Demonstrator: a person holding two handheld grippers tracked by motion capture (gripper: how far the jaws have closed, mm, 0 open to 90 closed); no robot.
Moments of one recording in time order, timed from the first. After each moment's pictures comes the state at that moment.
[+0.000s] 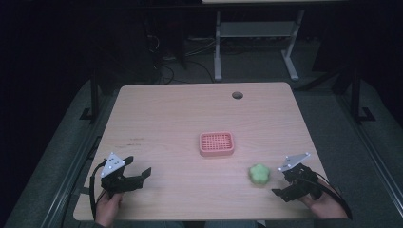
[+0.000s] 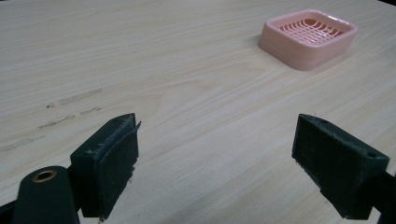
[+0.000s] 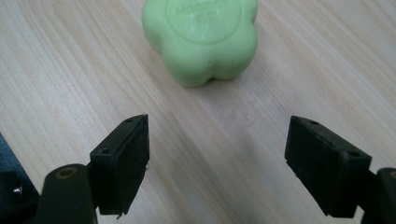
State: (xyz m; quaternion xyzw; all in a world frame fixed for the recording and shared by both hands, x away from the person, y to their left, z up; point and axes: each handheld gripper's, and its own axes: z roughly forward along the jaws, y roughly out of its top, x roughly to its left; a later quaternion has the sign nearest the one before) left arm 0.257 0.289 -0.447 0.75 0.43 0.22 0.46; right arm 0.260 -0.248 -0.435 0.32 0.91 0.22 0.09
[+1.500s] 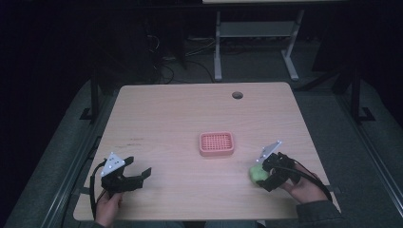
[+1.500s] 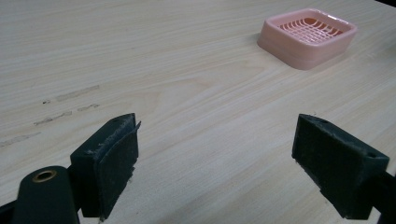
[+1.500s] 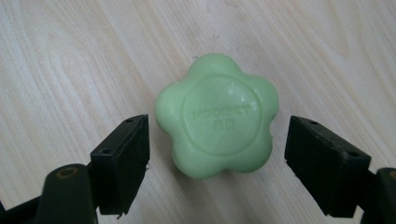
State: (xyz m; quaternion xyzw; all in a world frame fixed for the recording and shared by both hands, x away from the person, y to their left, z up) left arm 0.258 0.289 -0.449 0.75 0.43 0.21 0.46; right arm 0.295 -0.196 -0.427 0.27 0.94 0.18 0.08
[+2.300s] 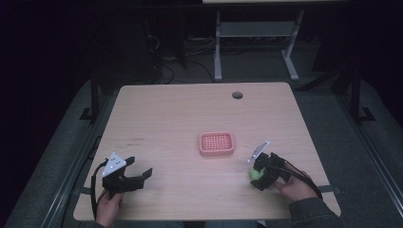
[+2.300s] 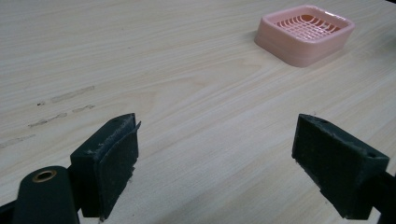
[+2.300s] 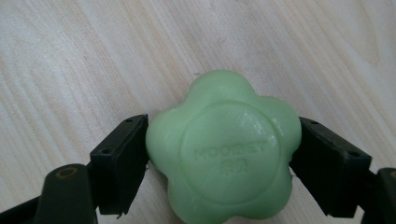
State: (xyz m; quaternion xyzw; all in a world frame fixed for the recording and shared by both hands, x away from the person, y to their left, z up) left arm 0.258 0.287 -0.449 0.75 0.42 0.21 0.46; right arm 0.305 -0.176 -0.444 0.27 0.95 0.15 0.08
